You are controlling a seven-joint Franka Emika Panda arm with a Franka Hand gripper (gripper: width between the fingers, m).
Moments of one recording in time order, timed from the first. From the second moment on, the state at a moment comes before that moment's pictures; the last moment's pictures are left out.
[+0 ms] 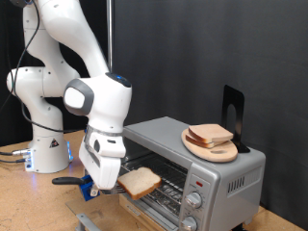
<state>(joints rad) -0.47 0.07 0.39 -2.48 -0.52 2.47 -0.25</state>
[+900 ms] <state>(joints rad) -0.48 0.01 0.40 -2.50 -0.35 2.53 -0.36</state>
